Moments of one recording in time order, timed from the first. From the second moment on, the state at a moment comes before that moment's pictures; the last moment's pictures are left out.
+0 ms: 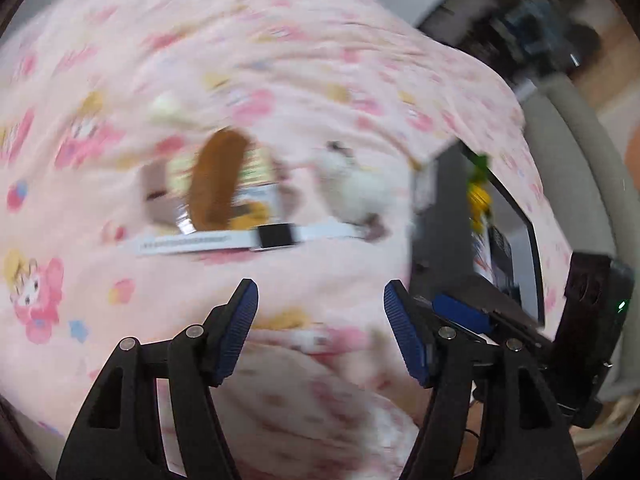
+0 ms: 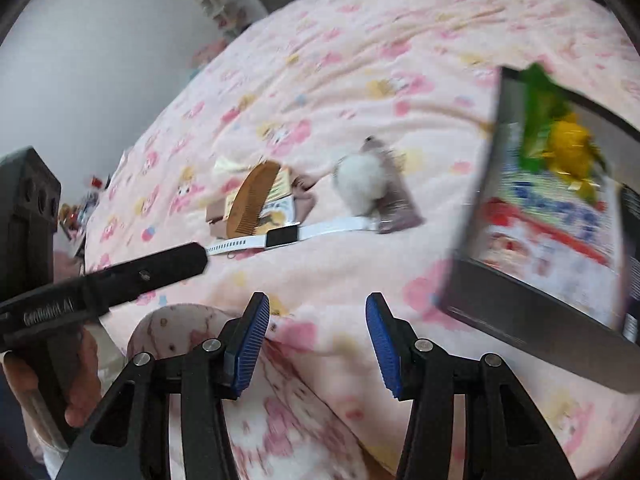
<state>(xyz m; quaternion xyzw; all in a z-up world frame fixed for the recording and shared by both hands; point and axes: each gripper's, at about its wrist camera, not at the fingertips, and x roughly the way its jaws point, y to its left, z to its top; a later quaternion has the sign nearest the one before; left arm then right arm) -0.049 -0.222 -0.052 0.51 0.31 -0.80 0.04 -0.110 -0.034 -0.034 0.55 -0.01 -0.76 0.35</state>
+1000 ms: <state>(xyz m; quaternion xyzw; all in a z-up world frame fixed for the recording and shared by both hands) -0.047 -0.327 -0.146 0.47 0.44 -0.76 0.10 -0.182 -0.101 -0.130 0.64 -0.14 -0.69 0.31</state>
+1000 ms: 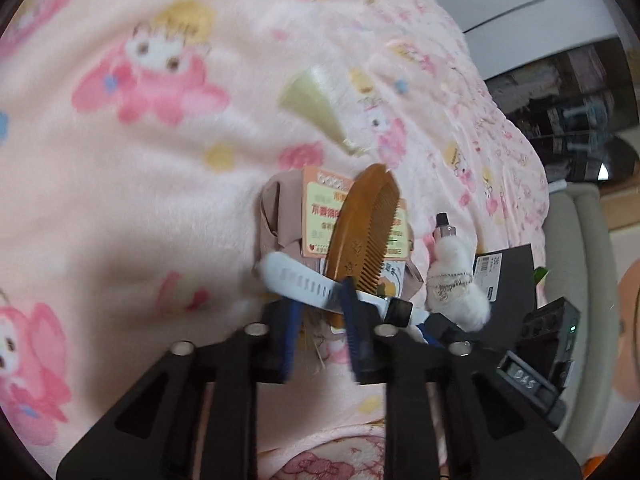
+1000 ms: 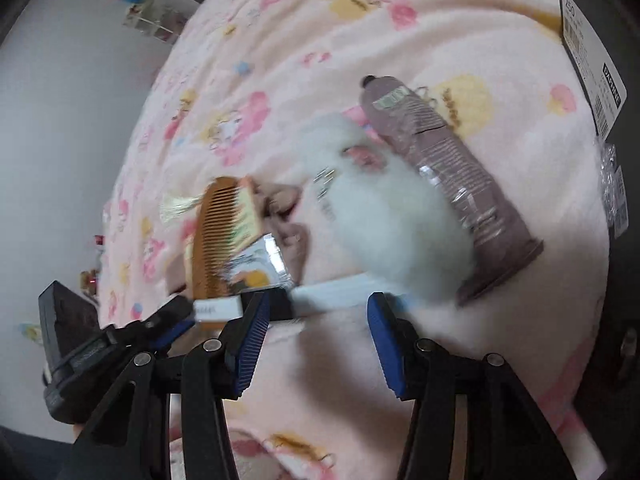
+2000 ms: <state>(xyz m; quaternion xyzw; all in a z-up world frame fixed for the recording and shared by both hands) -0.018 -0.362 -0.152 0.40 0.49 -0.77 0.10 -0.183 -0.105 -0.114 0.59 -0.14 -0.72 0.33</state>
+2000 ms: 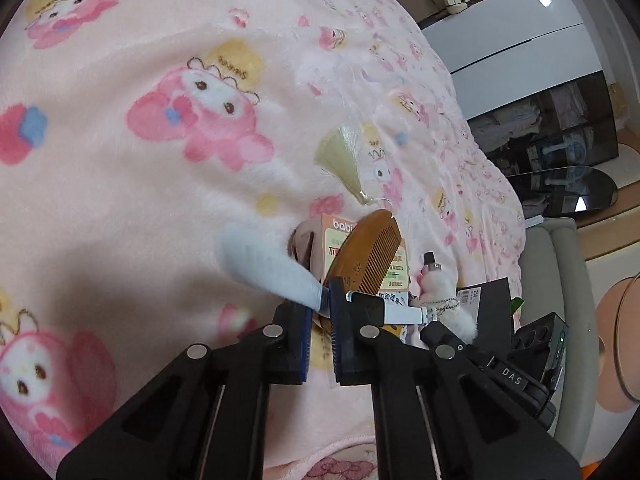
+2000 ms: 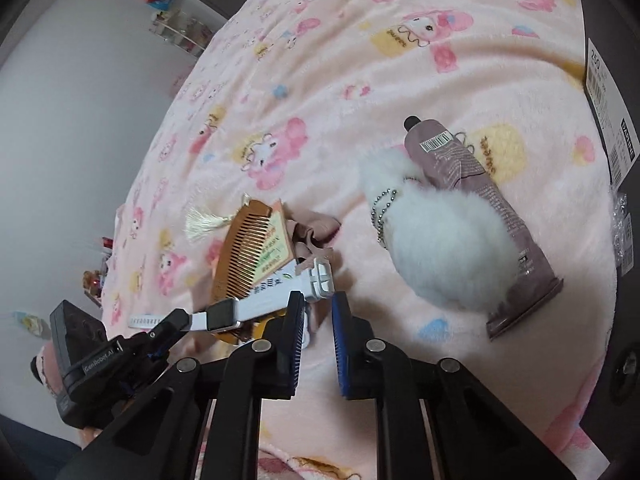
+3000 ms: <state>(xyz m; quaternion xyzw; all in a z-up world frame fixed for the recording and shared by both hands) -0.010 -0.239 -0.021 0.38 0.37 -0.85 0.03 -0.124 -0.020 -0.015 0.53 -0.13 -0.75 0.38</state>
